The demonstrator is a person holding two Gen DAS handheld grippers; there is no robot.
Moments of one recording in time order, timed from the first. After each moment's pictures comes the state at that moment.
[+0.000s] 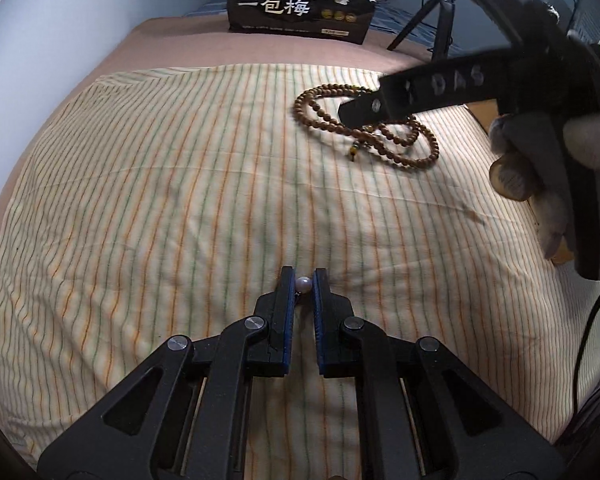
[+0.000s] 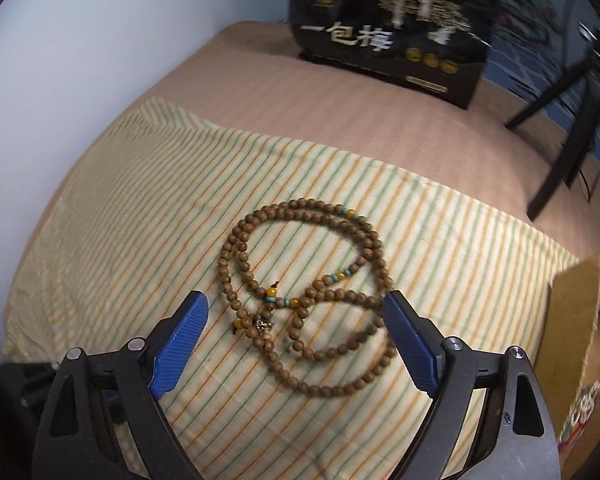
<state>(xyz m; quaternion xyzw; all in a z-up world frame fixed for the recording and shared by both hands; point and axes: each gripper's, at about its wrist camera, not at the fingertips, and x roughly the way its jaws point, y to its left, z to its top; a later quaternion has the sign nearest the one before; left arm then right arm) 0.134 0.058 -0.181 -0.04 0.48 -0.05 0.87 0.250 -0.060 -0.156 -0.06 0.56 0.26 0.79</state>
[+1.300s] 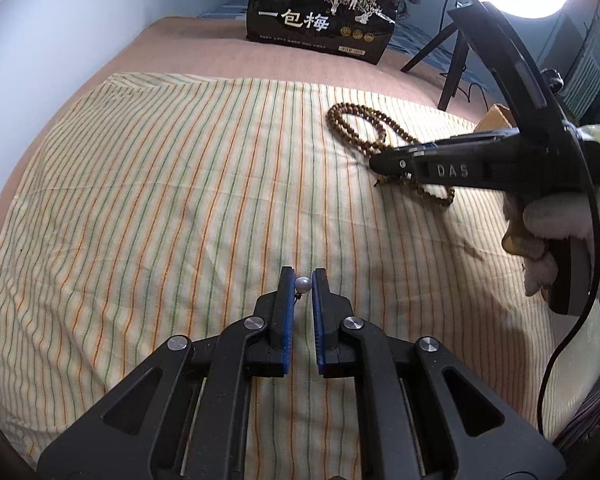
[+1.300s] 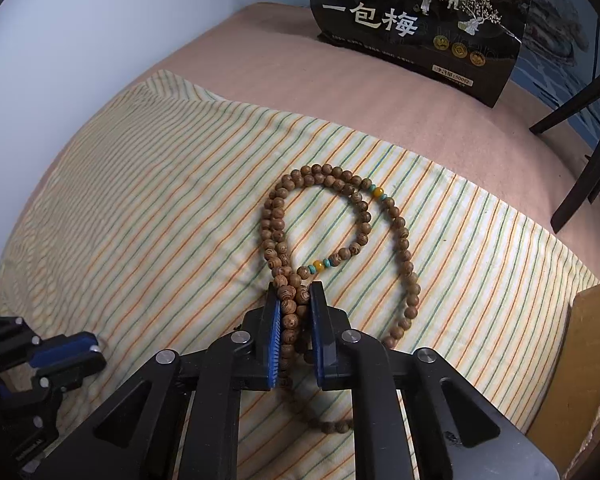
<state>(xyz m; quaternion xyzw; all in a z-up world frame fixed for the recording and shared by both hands) 0.142 0.073 -0.168 -0.08 0.47 -0.04 0.88 0.249 -0.063 -0.177 -0.08 0.55 0.28 0.78</state>
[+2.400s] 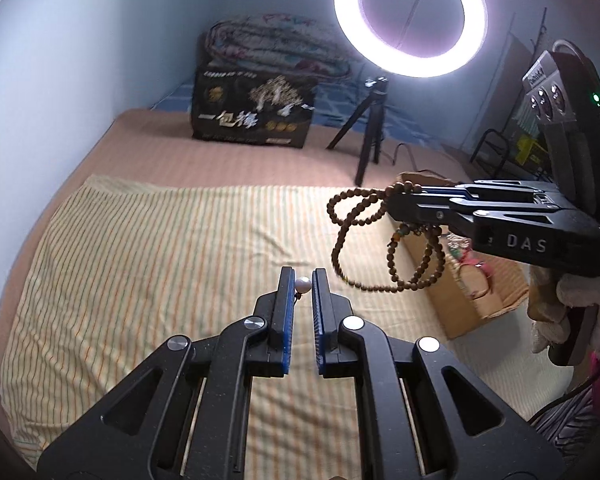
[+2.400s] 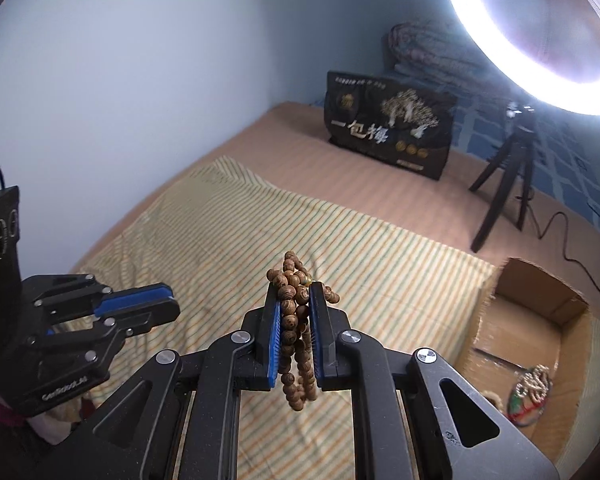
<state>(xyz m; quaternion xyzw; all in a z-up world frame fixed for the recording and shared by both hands) 0.114 0.019 -0.060 -0.07 0.37 -0.10 0.92 0.168 -0.141 -0.045 -0.02 0.44 0.31 0.84</state>
